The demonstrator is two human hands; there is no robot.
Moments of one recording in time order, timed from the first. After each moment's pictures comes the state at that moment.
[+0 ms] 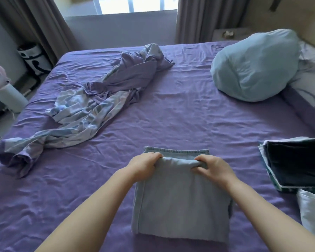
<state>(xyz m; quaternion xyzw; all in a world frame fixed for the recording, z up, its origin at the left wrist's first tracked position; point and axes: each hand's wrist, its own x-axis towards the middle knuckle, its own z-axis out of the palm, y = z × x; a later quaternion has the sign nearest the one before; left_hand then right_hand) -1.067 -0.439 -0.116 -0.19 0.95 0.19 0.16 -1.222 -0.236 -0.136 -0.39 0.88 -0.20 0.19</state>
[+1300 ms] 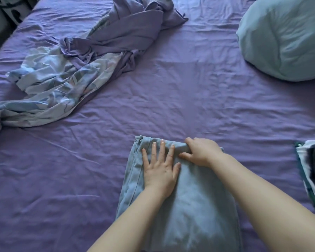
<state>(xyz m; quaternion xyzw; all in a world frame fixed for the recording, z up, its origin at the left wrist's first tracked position) -1.141 -0.400 -0.292 -0.35 0.93 0.07 0.05 -1.301 -0.349 -0.255 -0.50 0.83 0.08 0.22</state>
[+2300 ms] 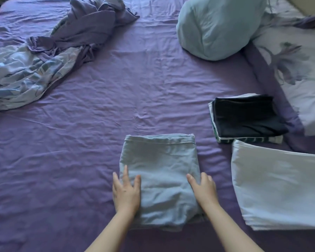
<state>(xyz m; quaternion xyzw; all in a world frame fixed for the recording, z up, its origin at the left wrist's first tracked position) -1.026 -0.171 -0.243 -0.56 0.76 0.32 0.03 -1.182 -0.003 -0.238 -0.05 0.91 -0.27 0.30</state>
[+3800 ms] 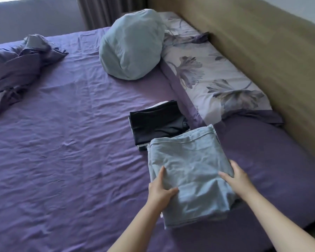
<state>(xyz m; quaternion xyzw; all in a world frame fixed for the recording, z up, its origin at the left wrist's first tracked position) -1.230 0.101 -0.169 -0.32 0.76 0.54 0.14 -1.360 0.326 -0.156 -0.02 0.90 -0.38 0.20</state>
